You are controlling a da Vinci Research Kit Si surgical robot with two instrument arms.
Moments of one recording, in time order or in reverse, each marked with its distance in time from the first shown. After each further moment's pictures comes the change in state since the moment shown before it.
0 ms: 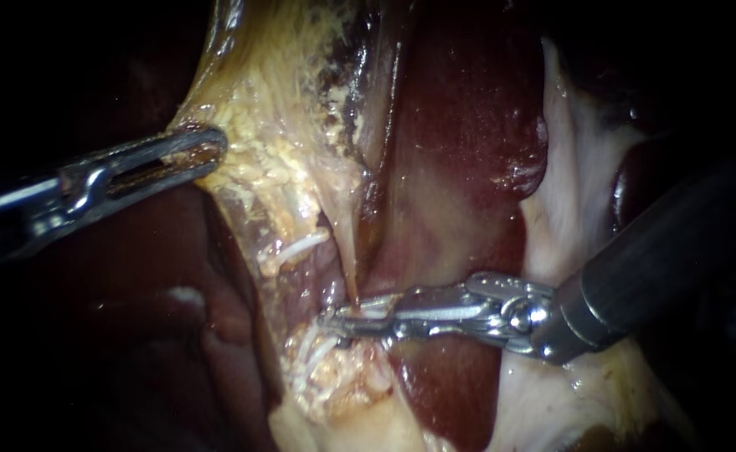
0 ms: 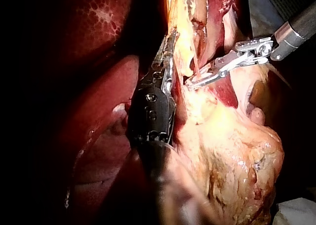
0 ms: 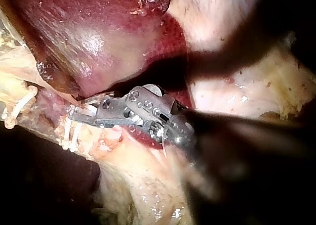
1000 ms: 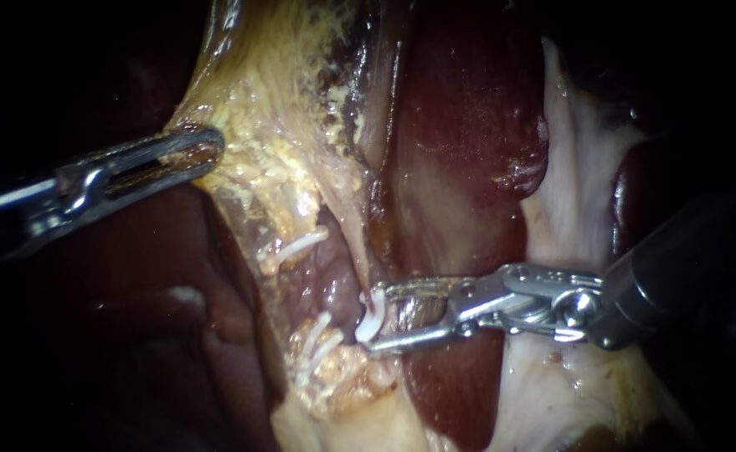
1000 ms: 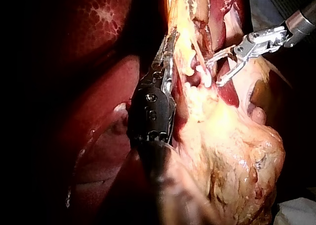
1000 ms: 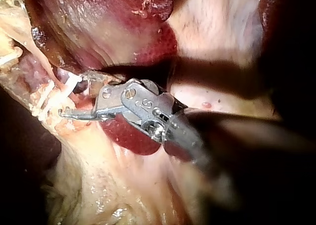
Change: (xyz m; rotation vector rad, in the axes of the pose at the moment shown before) right arm 0.001 0.000 -0.005 0.050 0.053 -0.328; left arm 0.000 0.000 0.000 0.002 0.001 0.001
